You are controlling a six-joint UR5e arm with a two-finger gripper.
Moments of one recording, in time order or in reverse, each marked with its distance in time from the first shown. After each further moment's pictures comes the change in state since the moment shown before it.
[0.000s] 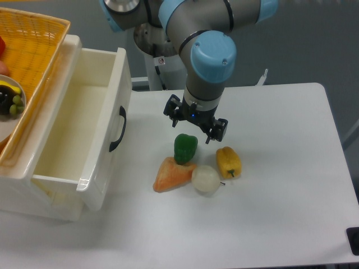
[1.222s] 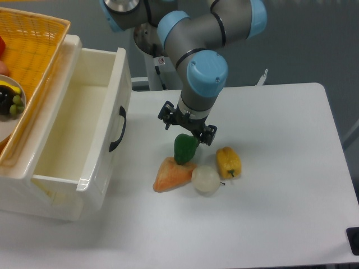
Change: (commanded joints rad) arm -0.014 -0.018 -0.195 0.141 -0.054 0.008
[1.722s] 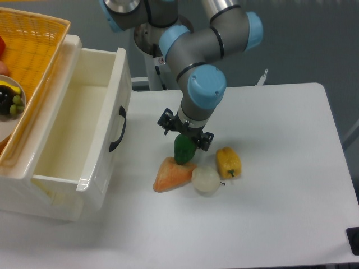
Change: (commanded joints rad) arm 0.005 -0.041 -0.054 0.046 0.011 0.029
